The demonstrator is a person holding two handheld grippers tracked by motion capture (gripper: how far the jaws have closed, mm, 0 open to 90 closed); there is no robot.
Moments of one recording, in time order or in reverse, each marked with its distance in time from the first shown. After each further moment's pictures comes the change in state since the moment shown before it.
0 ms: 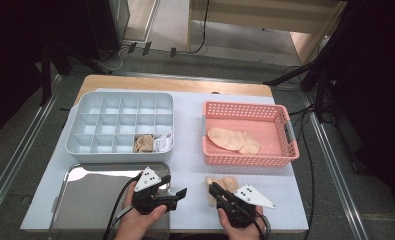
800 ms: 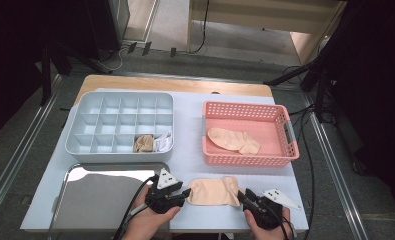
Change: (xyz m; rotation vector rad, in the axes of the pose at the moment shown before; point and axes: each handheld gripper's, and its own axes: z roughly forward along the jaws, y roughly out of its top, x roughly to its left) left arm -0.013 -0.003 0.036 0.179 0.095 0.048; right arm -0.070 -0.026 -0.032 0.128 -0.254 0.124
